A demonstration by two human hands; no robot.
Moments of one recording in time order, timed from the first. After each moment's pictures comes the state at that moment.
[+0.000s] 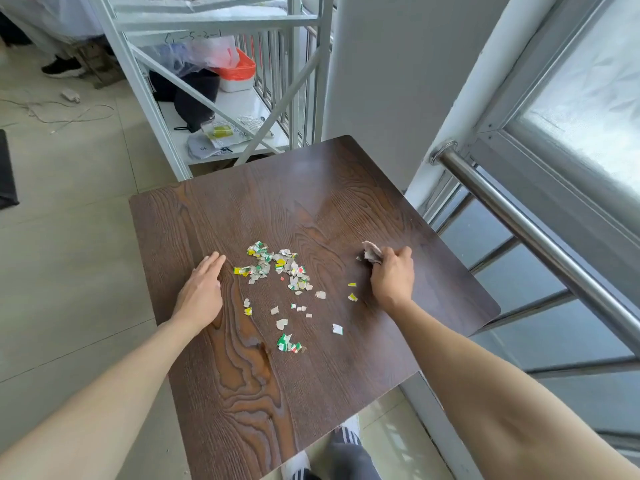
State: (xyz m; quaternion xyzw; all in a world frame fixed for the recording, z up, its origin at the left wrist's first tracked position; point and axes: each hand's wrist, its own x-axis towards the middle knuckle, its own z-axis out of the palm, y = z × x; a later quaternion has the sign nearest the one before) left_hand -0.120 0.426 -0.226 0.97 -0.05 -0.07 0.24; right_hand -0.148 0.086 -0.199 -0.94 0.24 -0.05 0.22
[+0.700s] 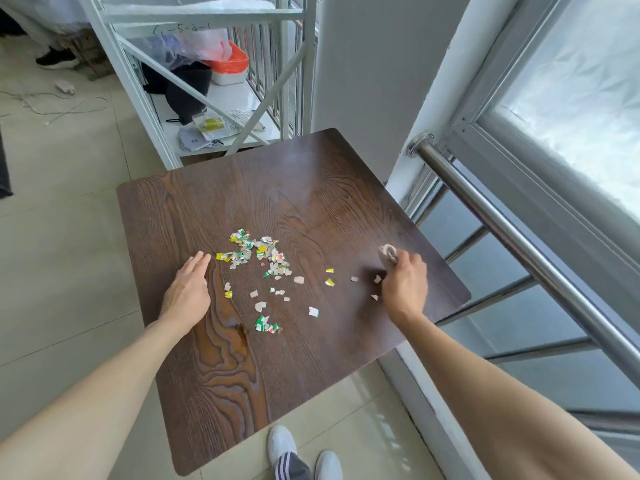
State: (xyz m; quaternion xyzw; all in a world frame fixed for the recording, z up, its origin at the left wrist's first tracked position) left_hand -0.156 0.409 -0.217 0.97 0.00 -0.07 0.22; right_hand -0.210 0.043 -0.179 -0.94 0.26 -0.08 0.21
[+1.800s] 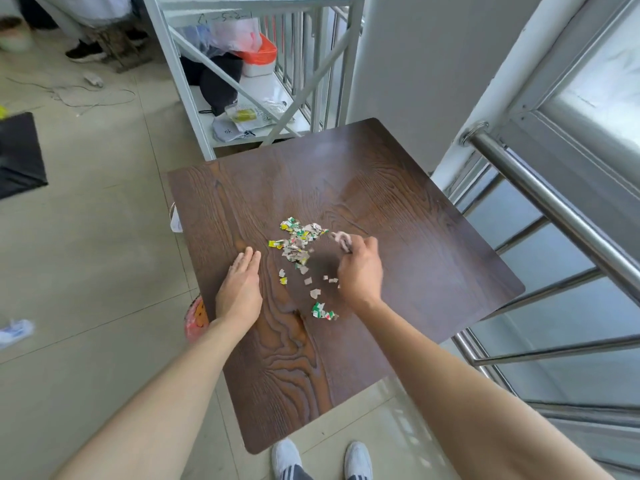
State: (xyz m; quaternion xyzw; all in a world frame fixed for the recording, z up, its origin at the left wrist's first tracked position) left_hand -0.176 0.424 -0.229 0.98 -0.04 -0.03 0.19; right_hand -0.183 0.215 -0.179 -0.92 0.19 -0.08 0.34
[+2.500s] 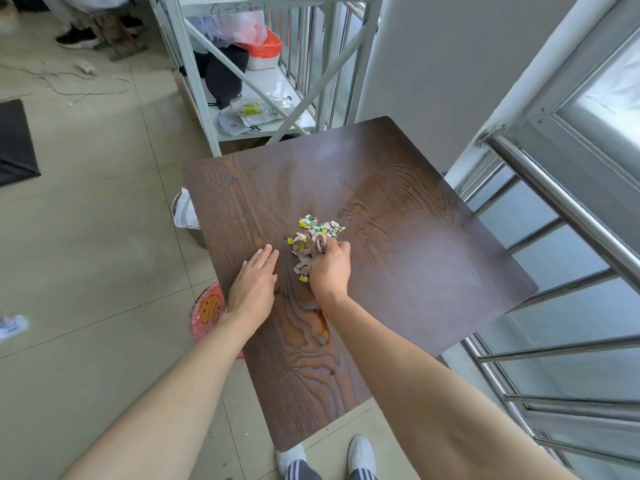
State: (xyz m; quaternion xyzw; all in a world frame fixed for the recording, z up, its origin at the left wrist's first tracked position) left_hand -0.168 0.449 -0.231 0.97 -0.10 -0.06 0.22; right_hand -0.167 0.306 -0.186 -0.89 0.22 -0.02 0.40
